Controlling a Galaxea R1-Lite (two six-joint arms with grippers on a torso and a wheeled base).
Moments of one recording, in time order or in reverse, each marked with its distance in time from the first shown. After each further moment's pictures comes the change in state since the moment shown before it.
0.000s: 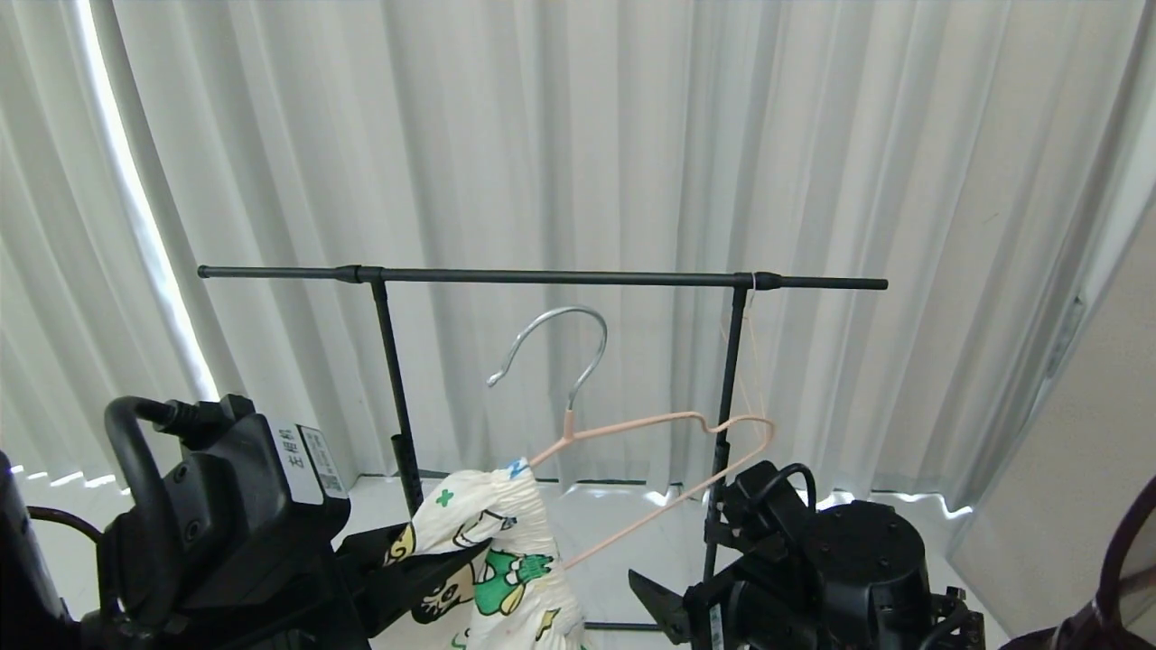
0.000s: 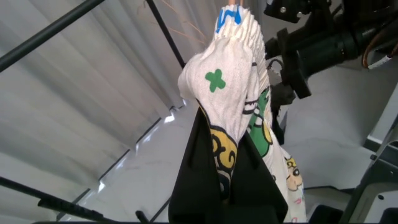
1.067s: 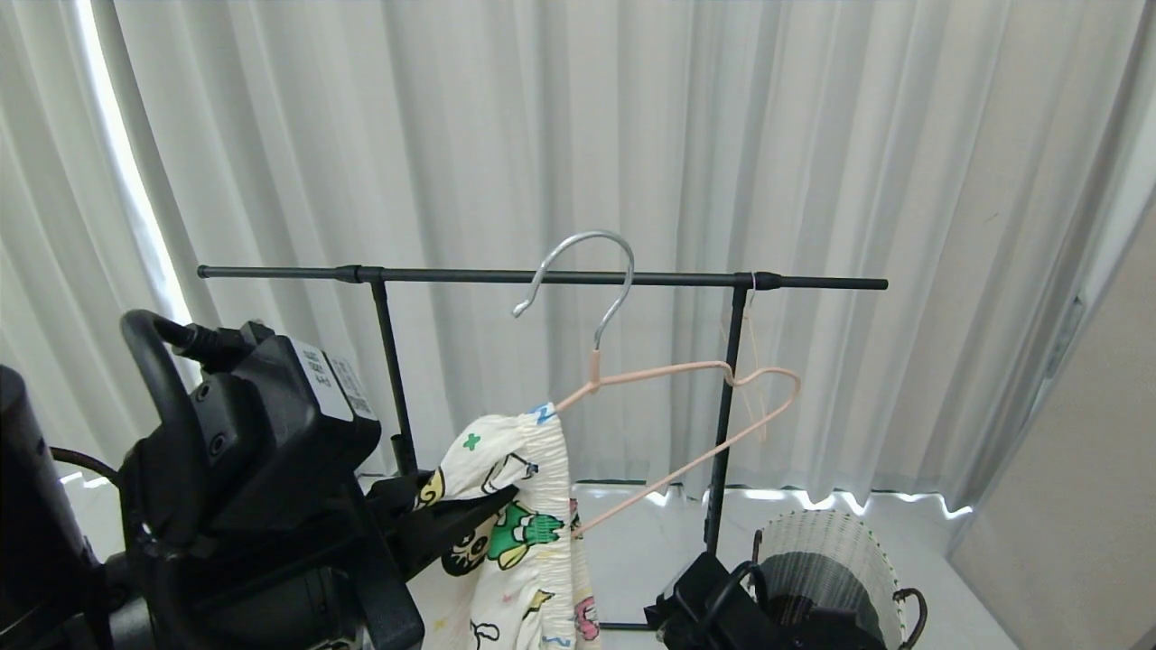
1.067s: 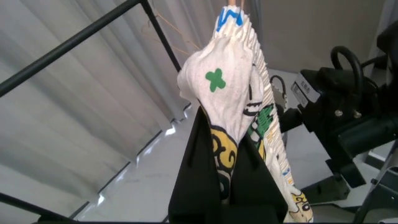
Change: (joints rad) left arm -0.001 0.050 -0.100 -0.001 0.004 0.000; right arm 0.233 0.023 0.015 0.001 -0.006 0.033
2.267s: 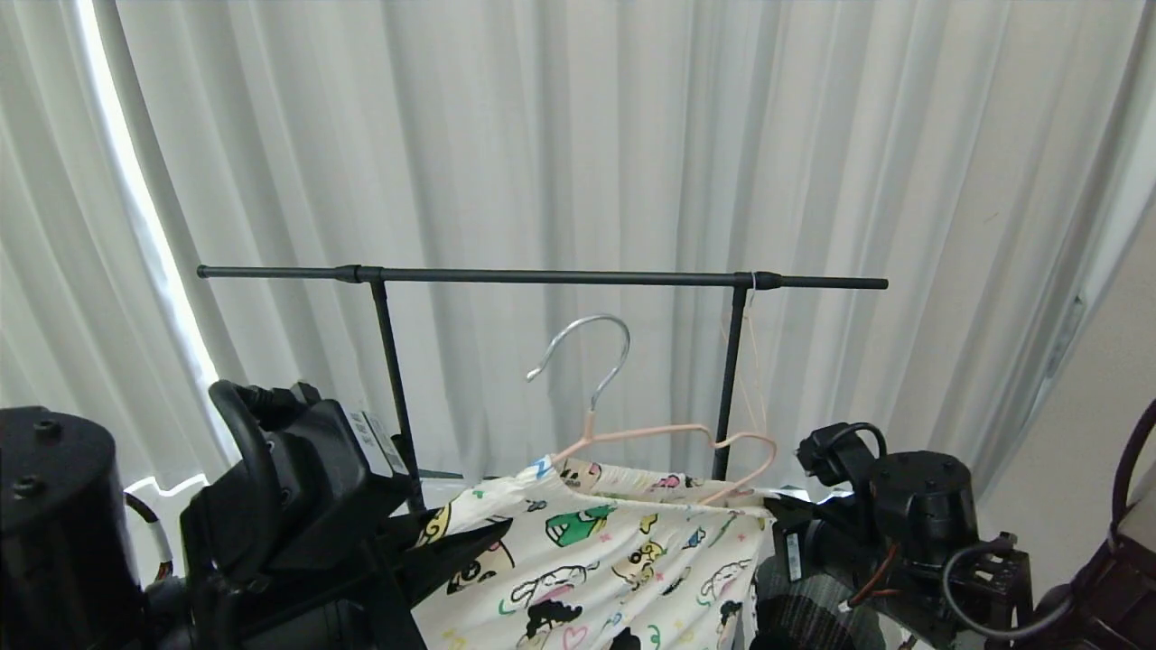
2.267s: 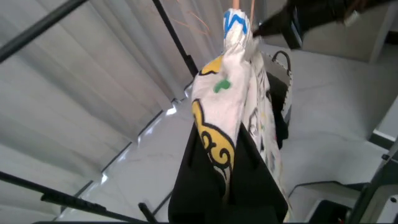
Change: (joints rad) left arm 0.034 0.015 0.080 -0.001 -0.014 0.007; right arm -0.556 -0.028 0.045 -0.001 -0.034 -0.177
